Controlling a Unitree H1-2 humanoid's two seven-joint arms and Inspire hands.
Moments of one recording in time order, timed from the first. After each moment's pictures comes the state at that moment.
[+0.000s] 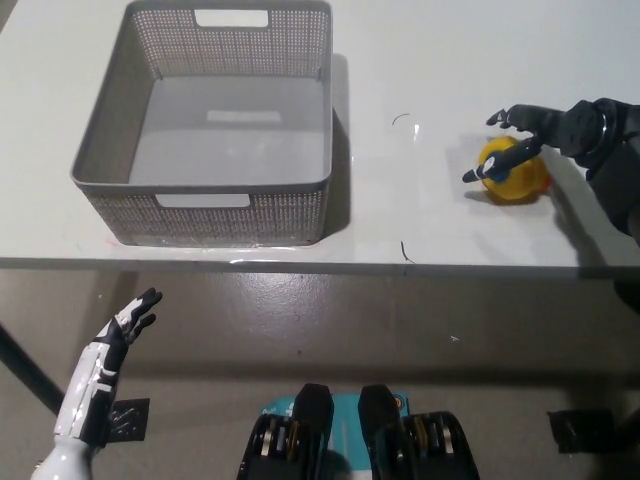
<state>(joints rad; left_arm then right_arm) 0.02 0.21 0.05 0.00 0.00 -0.33 -0.10 -1.27 -0.29 0.49 1.40 -0.55 -0.02 0.39</state>
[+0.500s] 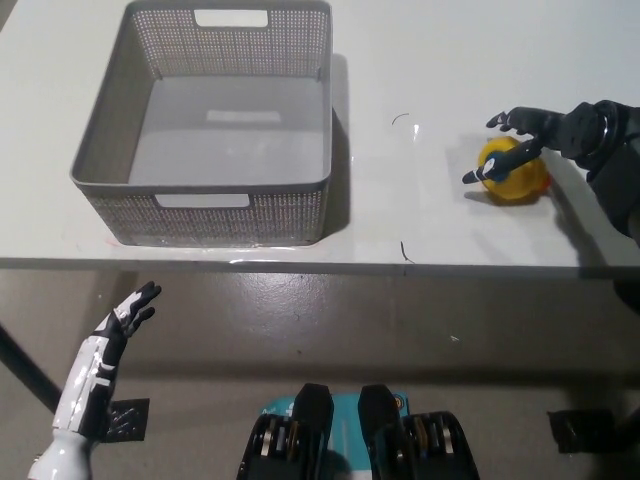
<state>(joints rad) 0.00 0.21 0.05 0.00 0.00 -0.34 -0.11 -1.27 -0.29 0.49 1.41 -0.54 -0.02 0.39</state>
